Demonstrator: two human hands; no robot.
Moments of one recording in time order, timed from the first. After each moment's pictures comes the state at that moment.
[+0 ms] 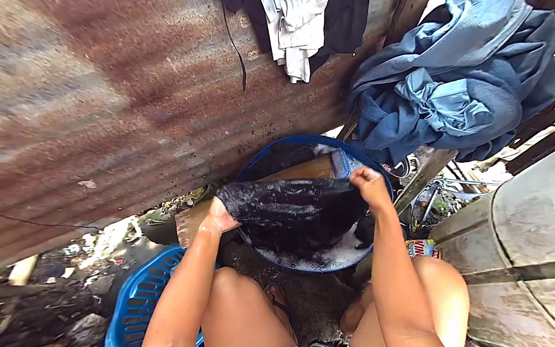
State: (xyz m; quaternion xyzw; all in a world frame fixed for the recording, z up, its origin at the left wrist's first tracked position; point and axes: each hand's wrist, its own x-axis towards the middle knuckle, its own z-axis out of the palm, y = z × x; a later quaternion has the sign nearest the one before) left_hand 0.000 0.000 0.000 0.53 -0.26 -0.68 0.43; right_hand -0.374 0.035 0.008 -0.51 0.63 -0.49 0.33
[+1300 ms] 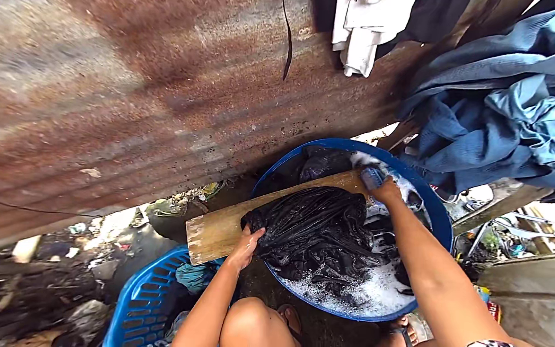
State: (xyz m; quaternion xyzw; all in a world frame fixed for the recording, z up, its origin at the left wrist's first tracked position) left_hand 0.035 -0.025 -0.101 0.66 -0.34 -0.59 0.32; right_hand -0.371 -0.140 -0.087 -0.45 0.84 -0.15 0.27
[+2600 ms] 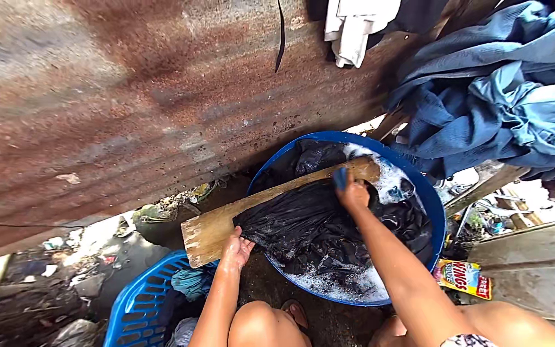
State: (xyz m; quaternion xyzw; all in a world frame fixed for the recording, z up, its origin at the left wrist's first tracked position) left_hand 0.052 -0.027 -0.102 0.61 -0.04 -0.61 0.50; right_hand -0.259 -0.103 -0.086 -0.53 0.82 -0.13 0.19
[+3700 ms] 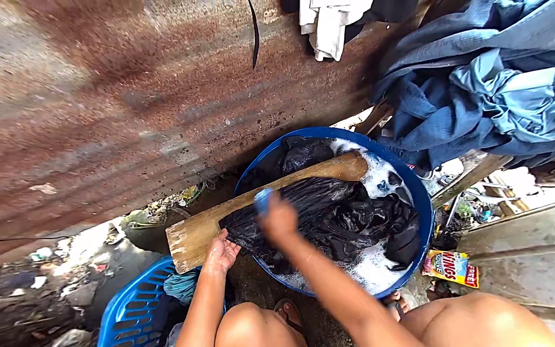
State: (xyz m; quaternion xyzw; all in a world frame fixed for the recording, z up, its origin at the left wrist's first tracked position) left_hand 0.053 -0.026 -0.098 0.63 -0.04 -0.60 0.49; right_hand -0.107 -0.045 -0.089 -0.61 0.72 -0.22 0.25
